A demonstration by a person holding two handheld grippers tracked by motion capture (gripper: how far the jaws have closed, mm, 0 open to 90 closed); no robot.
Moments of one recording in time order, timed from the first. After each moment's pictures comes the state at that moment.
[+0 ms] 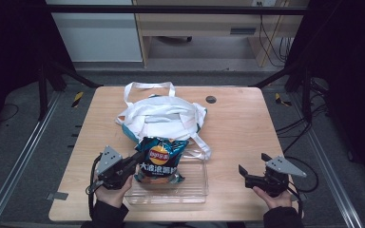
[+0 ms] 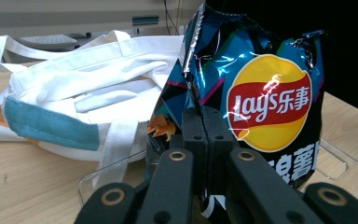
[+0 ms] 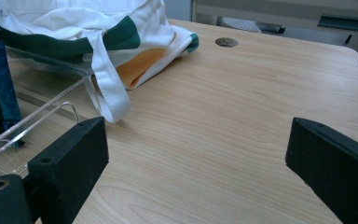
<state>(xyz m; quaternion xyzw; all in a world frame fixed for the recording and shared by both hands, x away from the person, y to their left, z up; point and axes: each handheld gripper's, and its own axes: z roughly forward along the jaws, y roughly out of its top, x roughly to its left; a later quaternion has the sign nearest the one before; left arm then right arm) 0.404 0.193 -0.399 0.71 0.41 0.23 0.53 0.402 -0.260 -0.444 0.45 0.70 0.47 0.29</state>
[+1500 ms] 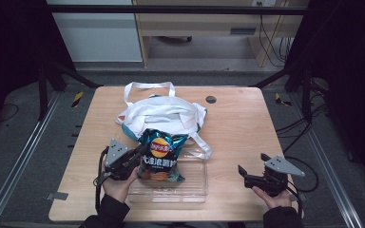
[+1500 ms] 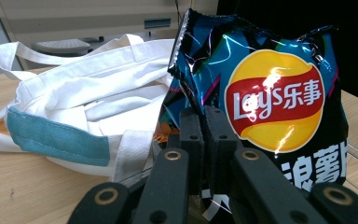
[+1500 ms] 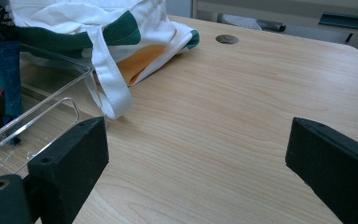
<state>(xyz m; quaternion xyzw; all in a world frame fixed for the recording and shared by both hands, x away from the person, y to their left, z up) 0.428 0.183 -0.408 0.71 0.41 0.25 0.52 0.404 -0.259 -0.446 0.45 0.71 0.46 0.29</state>
